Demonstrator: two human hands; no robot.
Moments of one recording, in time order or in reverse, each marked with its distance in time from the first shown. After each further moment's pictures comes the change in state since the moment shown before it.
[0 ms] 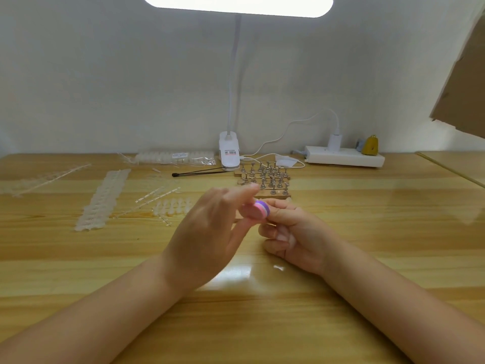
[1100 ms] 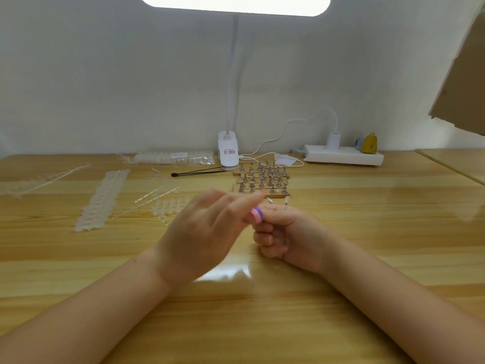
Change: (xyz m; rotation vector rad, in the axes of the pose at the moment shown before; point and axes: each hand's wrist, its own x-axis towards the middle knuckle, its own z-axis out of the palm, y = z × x) left_hand 0.005 -0.005 -0.009 0.117 -0.090 0.235; right_hand 0.000 -0.002 0.001 -0.081 -0.118 0.085
